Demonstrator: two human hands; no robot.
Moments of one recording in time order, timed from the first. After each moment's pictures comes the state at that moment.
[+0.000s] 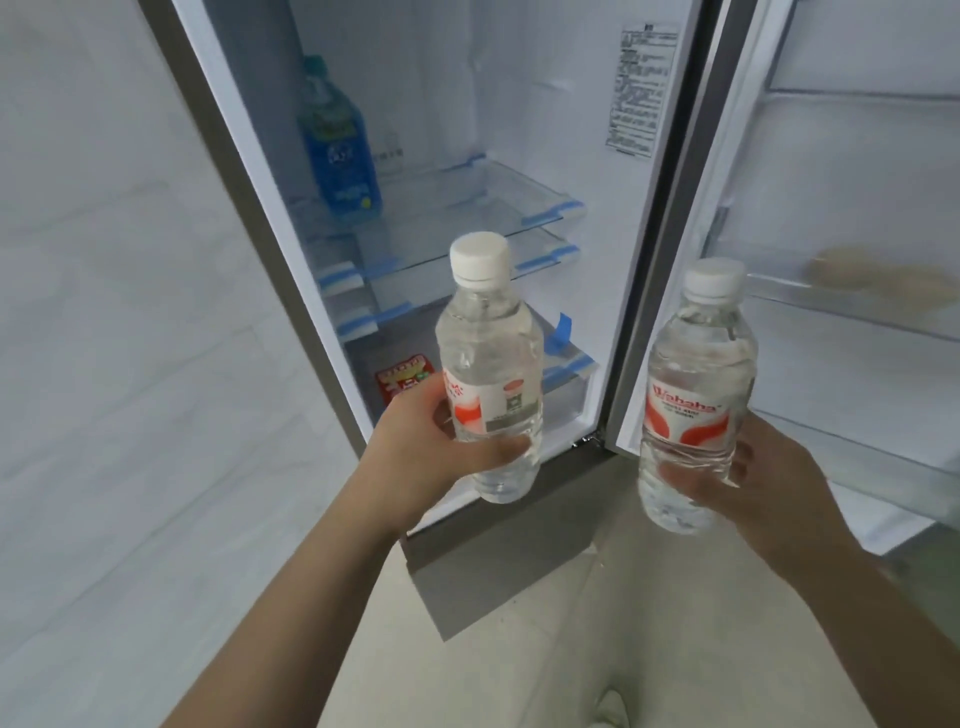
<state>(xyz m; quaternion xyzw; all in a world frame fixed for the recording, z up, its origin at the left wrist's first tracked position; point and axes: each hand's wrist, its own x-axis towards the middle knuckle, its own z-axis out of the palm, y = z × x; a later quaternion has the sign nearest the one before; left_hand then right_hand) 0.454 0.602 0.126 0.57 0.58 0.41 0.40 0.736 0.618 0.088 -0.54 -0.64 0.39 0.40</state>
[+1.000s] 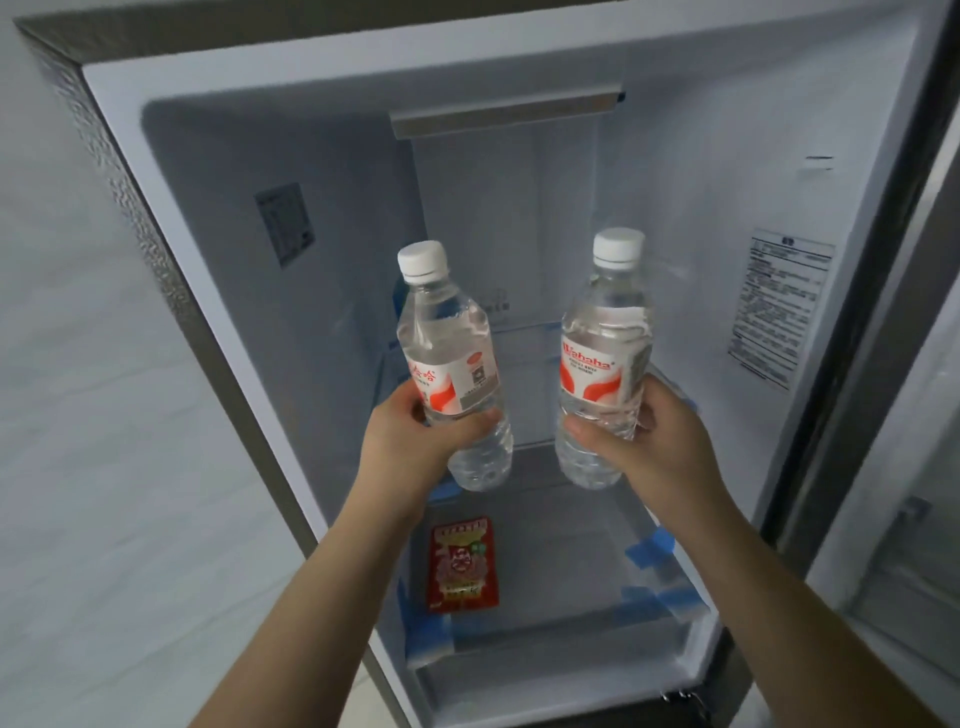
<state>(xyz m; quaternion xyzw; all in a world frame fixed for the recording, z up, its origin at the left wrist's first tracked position) 0.438 0.809 0.198 0.40 0.67 0.60 0.19 0.621 0.922 0.163 -0.31 -0.71 0.41 0.48</state>
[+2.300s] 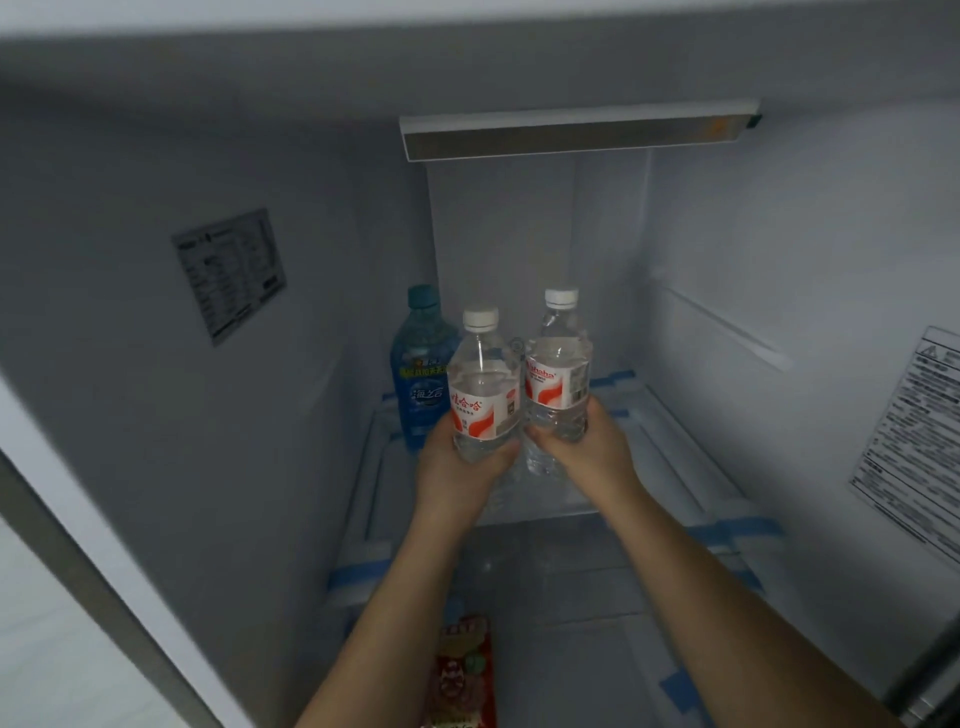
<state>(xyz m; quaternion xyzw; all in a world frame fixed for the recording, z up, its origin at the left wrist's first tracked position) 0.356 0.972 0.149 0.38 0.65 0.63 0.19 0.459 1.097 0.128 -0.34 -0.73 0.41 0.43</state>
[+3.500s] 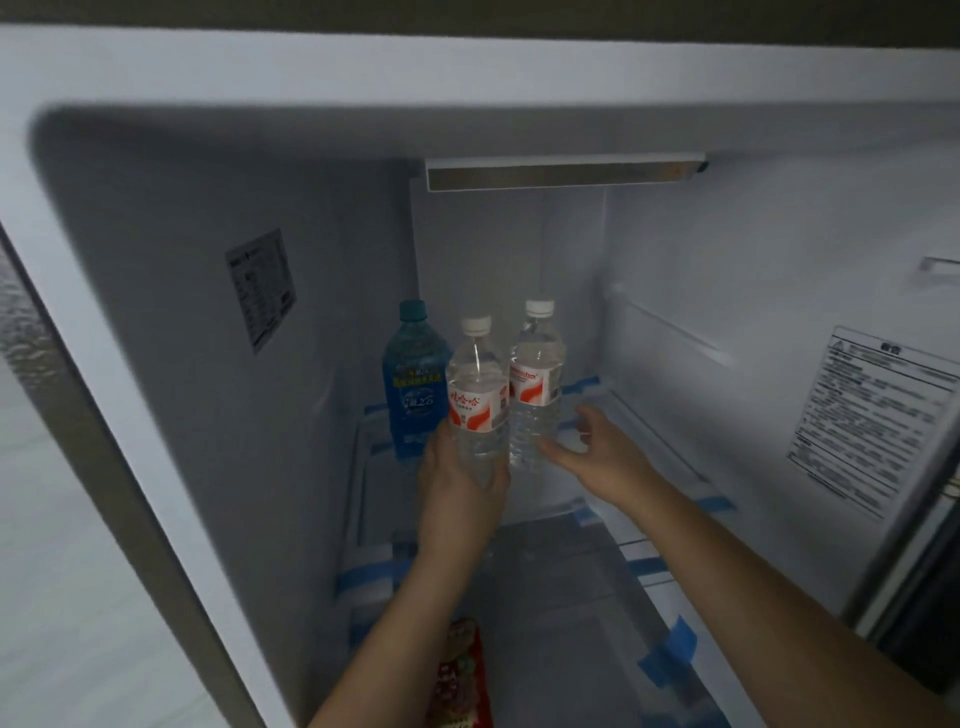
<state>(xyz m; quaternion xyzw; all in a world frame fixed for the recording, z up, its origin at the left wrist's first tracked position) 0.356 0.962 0.126 0.44 0.73 0.52 0.06 0.500 1.072 0.149 -0.46 -0.77 0.36 0.28</state>
